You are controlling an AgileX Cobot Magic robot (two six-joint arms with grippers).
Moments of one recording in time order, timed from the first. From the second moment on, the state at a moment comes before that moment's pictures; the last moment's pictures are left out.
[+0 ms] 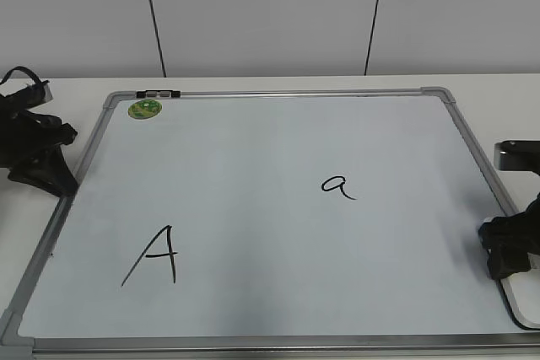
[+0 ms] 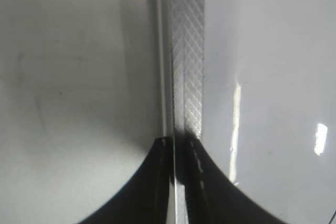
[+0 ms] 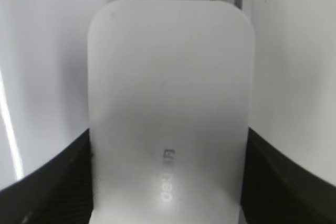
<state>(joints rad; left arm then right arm) 0.11 2.19 -1.48 -0.50 0.99 0.38 0.04 1.66 -0.76 -0.06 0.59 0.11</state>
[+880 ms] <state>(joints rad) 0.11 2.19 -1.48 -0.50 0.99 0.38 0.04 1.57 -0.95 0.00 0.79 0.05</state>
